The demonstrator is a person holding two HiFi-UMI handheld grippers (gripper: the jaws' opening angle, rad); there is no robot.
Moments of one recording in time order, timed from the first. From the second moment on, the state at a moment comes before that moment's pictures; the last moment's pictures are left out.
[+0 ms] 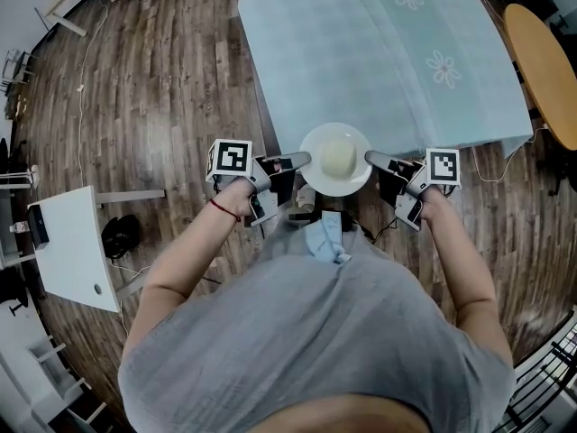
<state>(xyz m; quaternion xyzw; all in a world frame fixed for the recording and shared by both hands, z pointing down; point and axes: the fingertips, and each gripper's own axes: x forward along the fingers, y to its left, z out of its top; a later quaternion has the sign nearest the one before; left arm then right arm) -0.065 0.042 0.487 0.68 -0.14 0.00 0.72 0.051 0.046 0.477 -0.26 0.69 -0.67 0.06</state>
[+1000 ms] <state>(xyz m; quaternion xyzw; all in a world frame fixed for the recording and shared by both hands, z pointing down) -0.072 -0.069 0.491 0.69 -0.16 0.00 0.70 0.045 -0.070 0.482 -0.28 0.71 -0.65 0.04</state>
